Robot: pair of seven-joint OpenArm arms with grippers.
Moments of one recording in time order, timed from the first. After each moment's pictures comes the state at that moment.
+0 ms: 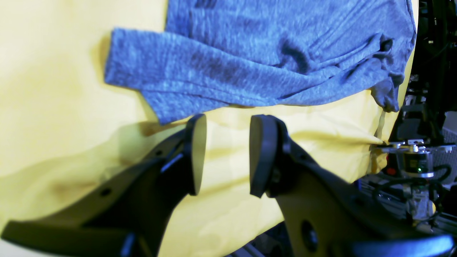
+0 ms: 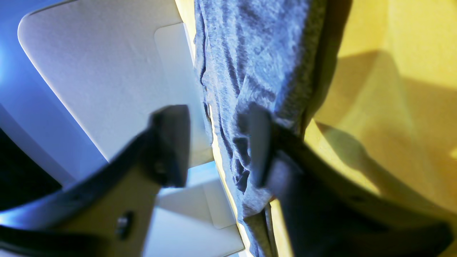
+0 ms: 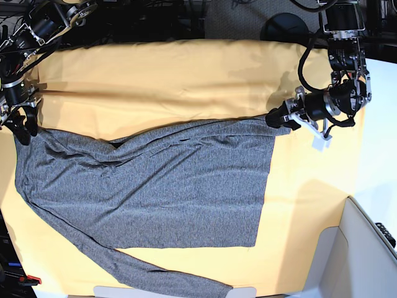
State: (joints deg) left arm 3.1 -20.2 -13.1 91.9 -61.9 0.0 73.8; right arm 5.9 13.1 60.0 64.9 79.5 -0.7 -57.2
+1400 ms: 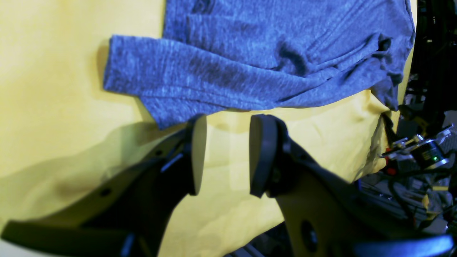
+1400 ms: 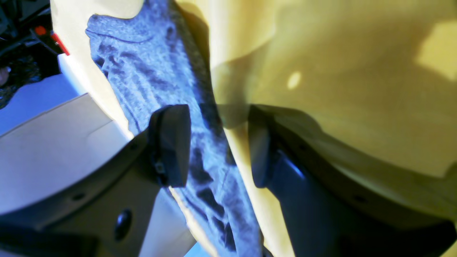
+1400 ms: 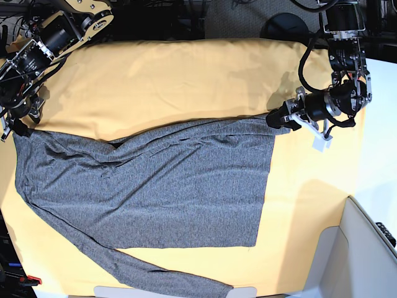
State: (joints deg) left arm 3.2 -20.3 -13.1 91.9 -61.9 0.0 73.8; right arm 13.2 7.3 55.1 80.1 59.0 -38.1 -43.2
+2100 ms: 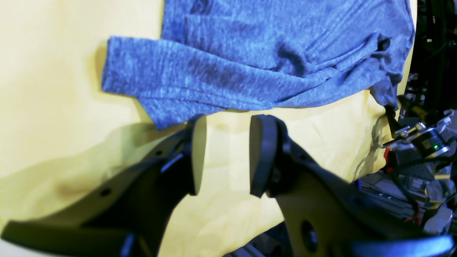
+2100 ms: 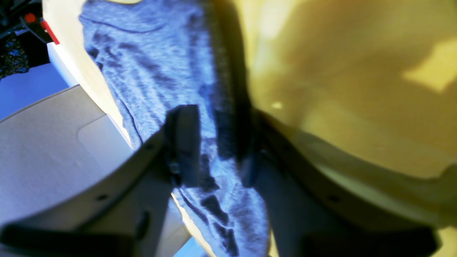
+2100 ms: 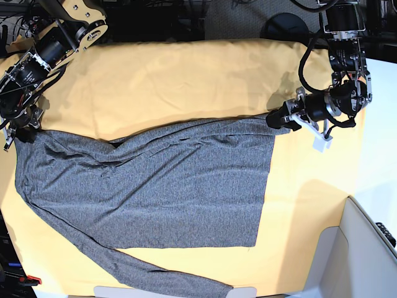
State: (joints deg) left arm 3.1 -20.3 -13.1 91.9 -61.9 0.0 73.9; right arm 15.4 9.3 54.5 73.7 57.6 -37.0 -43.7
